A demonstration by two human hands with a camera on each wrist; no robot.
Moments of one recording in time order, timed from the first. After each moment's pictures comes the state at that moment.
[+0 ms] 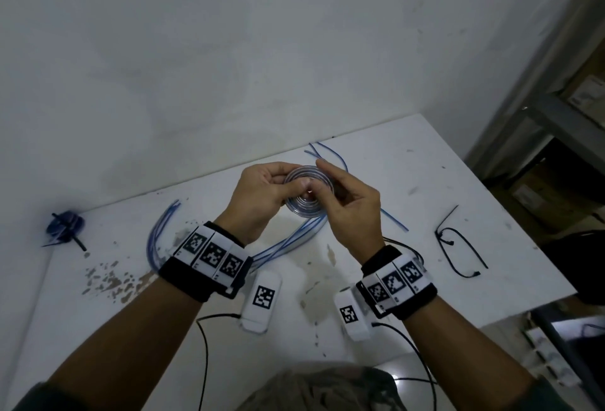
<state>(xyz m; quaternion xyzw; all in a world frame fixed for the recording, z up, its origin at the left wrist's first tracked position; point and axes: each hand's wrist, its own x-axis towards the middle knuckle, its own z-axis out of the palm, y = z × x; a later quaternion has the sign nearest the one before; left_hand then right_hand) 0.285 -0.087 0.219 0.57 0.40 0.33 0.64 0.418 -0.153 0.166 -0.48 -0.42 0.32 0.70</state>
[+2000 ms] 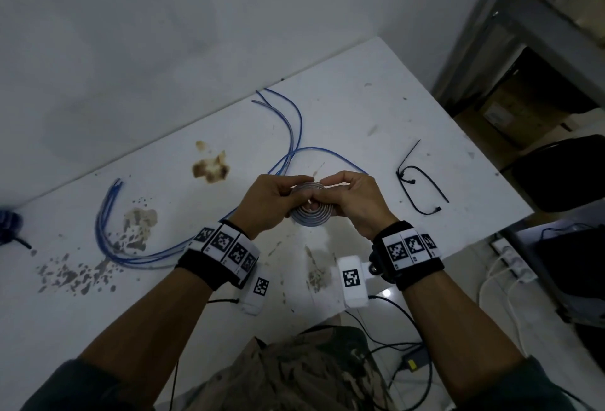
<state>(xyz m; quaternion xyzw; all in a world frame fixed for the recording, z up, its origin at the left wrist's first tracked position) 0.356 -0.112 0.109 0.70 0.44 0.12 0.54 0.511 -0.197 0.090 -0.59 -0.16 0.57 0.54</state>
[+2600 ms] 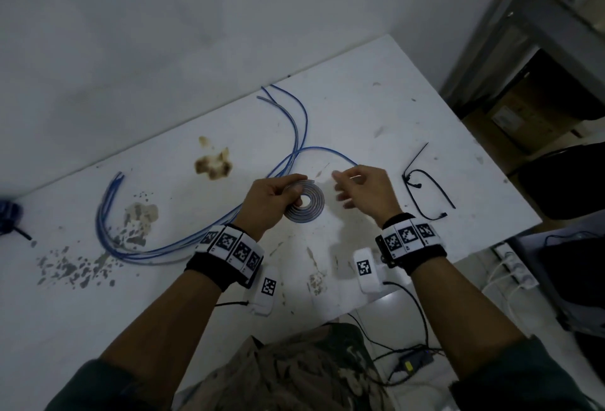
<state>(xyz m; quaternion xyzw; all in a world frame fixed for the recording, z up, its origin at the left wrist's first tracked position) 0.350 -0.104 0.080 0.62 0.49 0.18 0.59 0.541 -0.176 0.040 -0.72 -0.25 0.46 0.46</state>
